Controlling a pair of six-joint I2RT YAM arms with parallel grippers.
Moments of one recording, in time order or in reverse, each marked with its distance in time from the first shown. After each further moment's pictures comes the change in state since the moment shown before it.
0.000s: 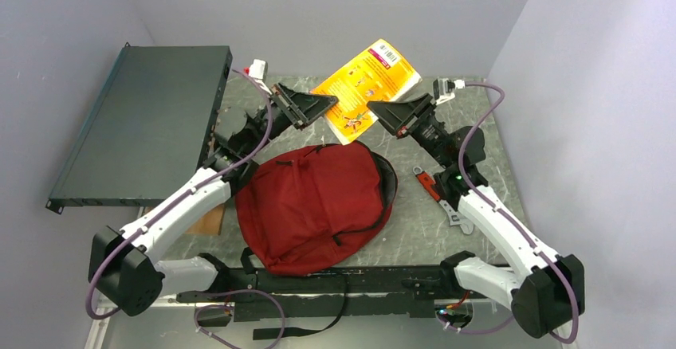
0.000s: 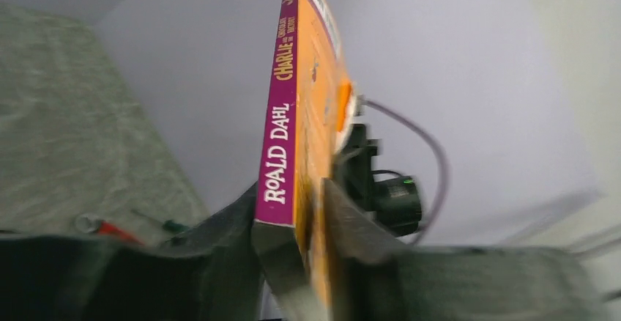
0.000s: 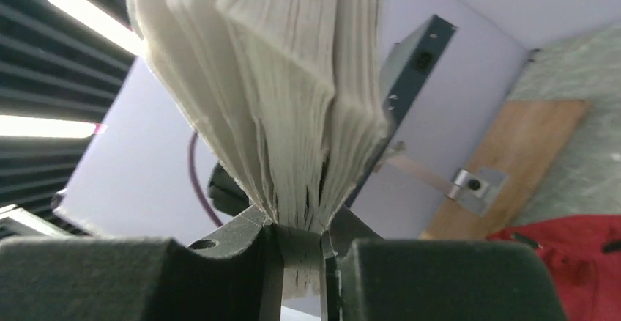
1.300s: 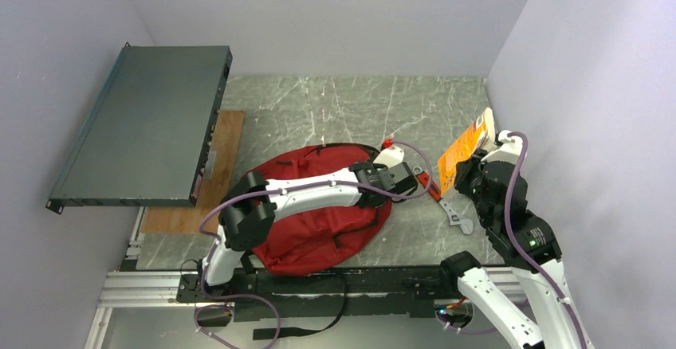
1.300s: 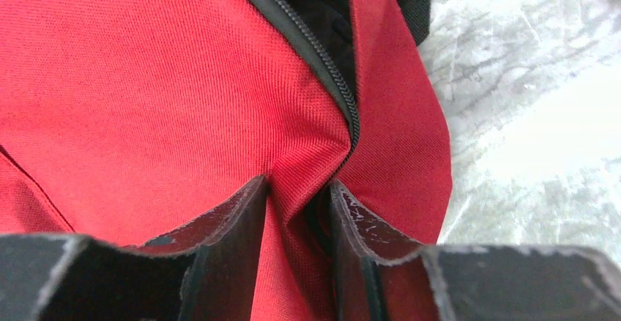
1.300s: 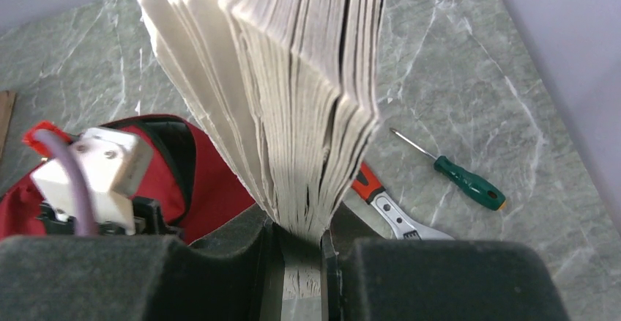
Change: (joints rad) left arm -0.625 0.819 0.743 -1.415 -0.955 0.576; right arm -0.014 -0.491 0.209 -1.530 0.897 -0.946
